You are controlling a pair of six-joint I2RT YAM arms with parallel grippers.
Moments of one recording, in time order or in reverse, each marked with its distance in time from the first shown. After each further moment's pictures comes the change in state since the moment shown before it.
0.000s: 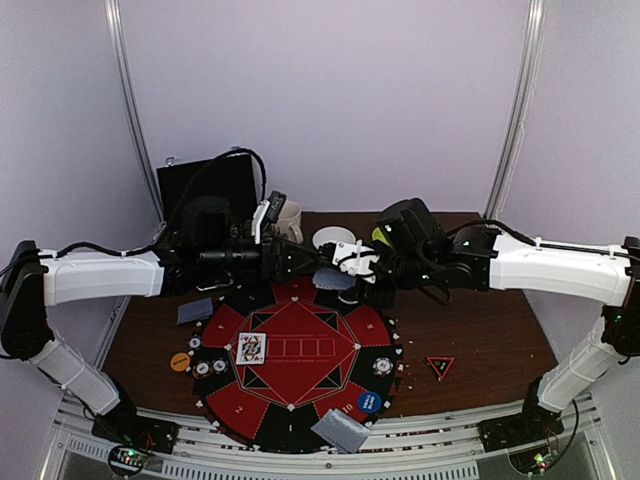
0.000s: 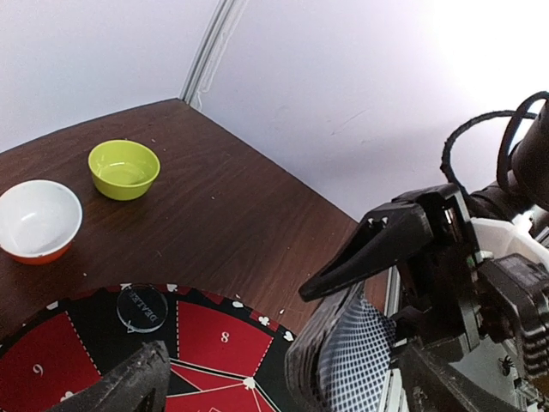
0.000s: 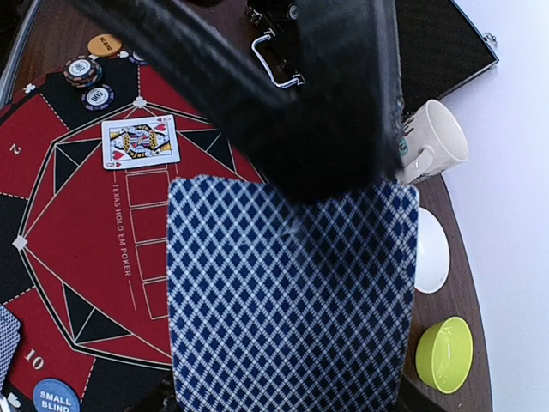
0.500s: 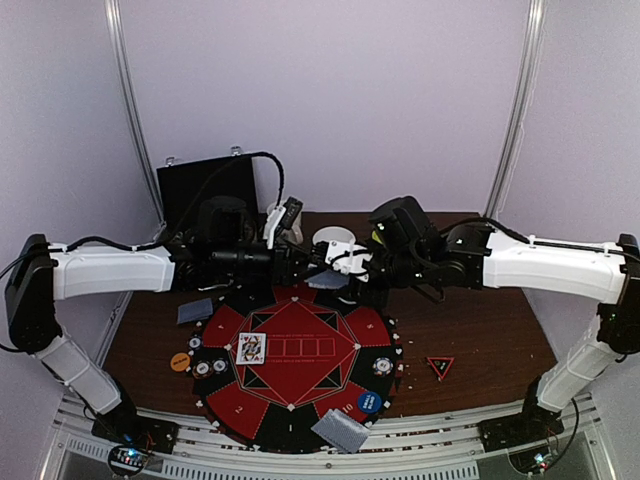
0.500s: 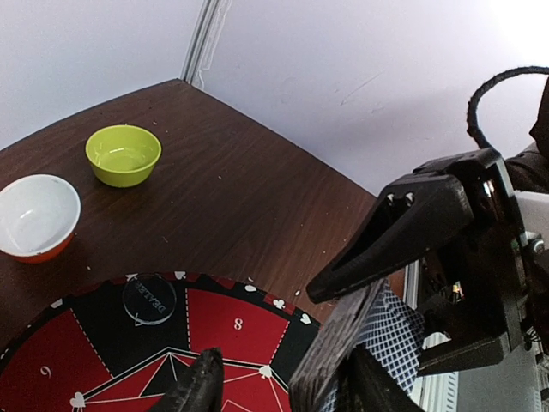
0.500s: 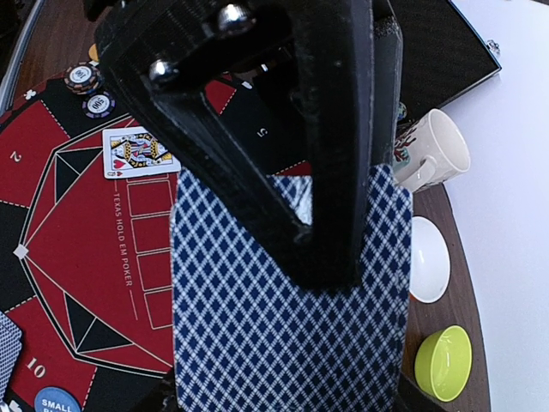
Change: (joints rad) left arm -0.029 0.065 0.073 -0.104 -0.021 0.109; right arm 0.018 0.034 0.039 0.001 -0.002 0.000
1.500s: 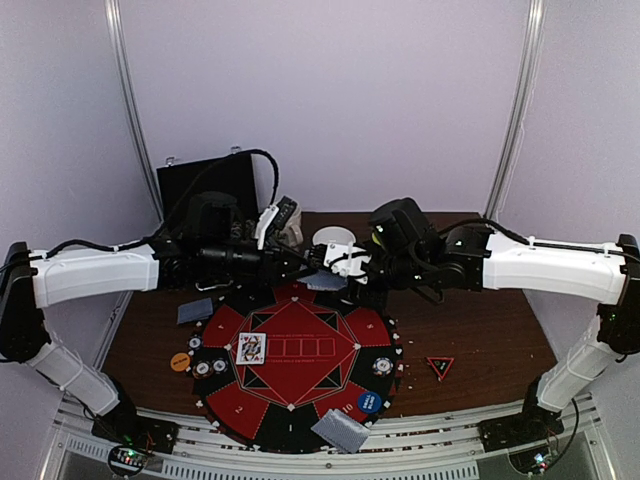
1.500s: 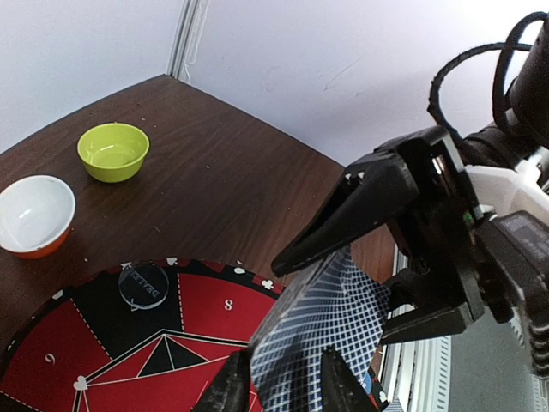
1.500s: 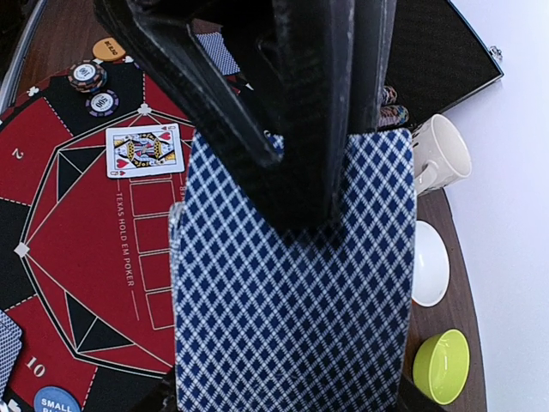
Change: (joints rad) left arm 0.000 -0.087 0.000 -0.134 0.037 0.073; right arm 0.003 0.000 -0.003 0.003 0.020 -0.011
